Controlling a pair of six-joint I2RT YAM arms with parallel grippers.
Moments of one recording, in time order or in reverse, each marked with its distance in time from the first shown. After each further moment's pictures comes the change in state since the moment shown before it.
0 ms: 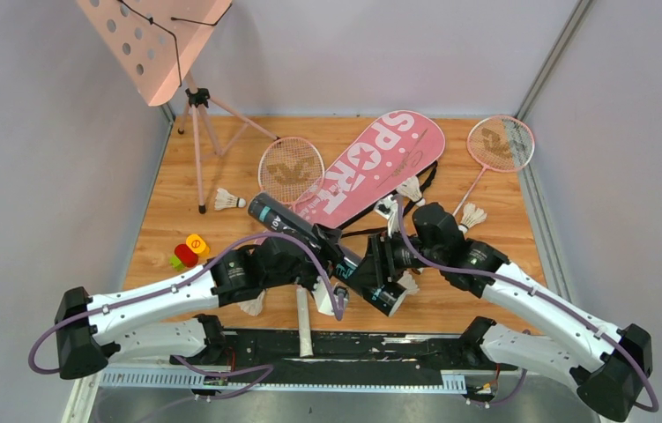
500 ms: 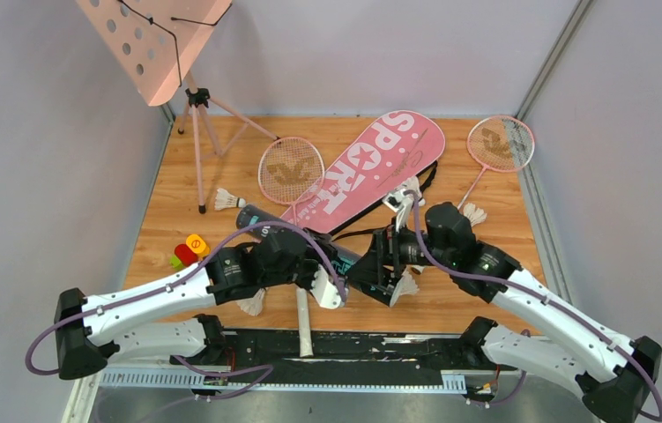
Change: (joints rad) left arm -0.003 0.005 0.051 -0.137 -0.031 -0.154; right arm 0.005 -0.031 0.014 0.050 0.028 0.006
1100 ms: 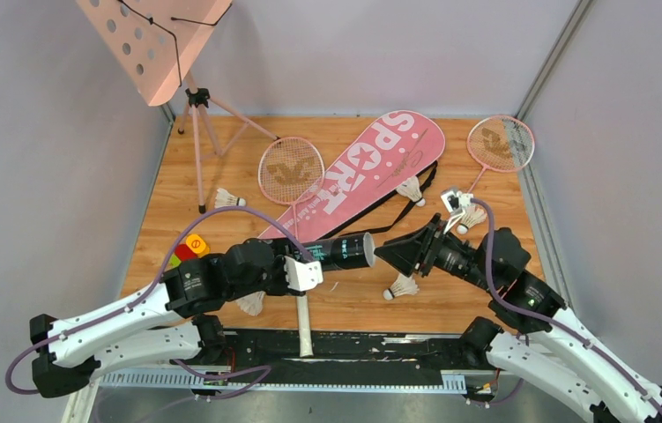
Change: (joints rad) left arm 0.000 -0.238 -0.027 -0.200 -0.152 -0.553; right arm 0.000 -0.356 -0.056 0.084 0.285 0.102
